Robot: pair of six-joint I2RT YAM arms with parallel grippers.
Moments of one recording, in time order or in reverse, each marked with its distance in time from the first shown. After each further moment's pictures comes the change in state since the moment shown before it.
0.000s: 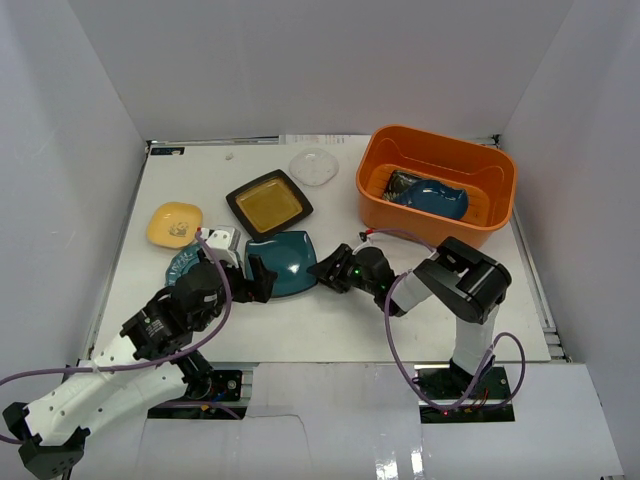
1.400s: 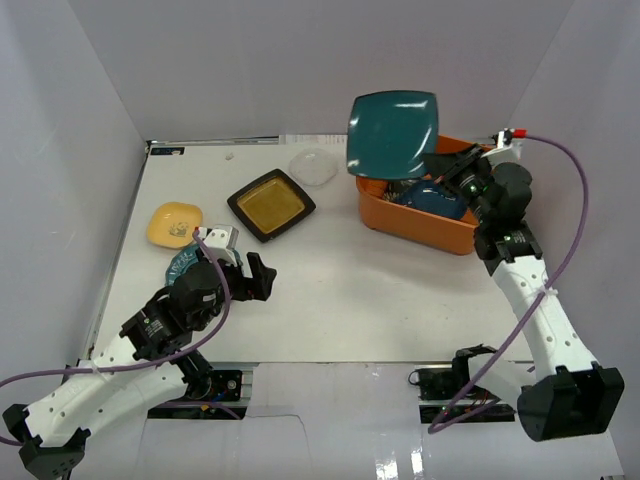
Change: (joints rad) left arm 0.011 -0.004 0.000 0.016 -0.008 0.001; right arm -0.561 -0.845 0.415 -0.867 -0.068 -0.418
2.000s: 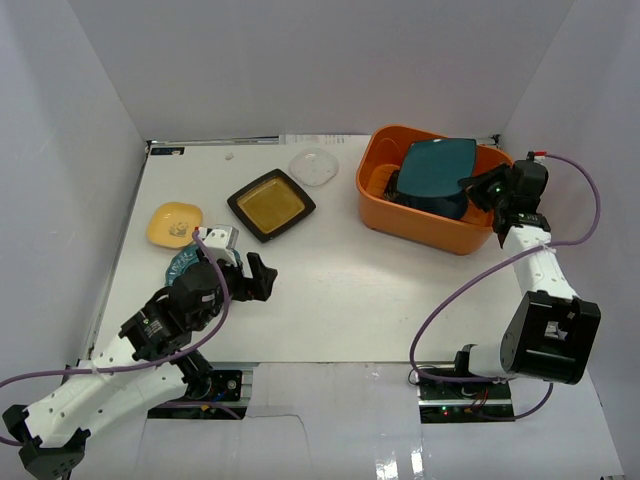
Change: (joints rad) left arm 0.003 -0.006 0.000 0.007 0.018 0.003; right arm -0.409 0.319 0.035 -0.113 -0.074 -0.026
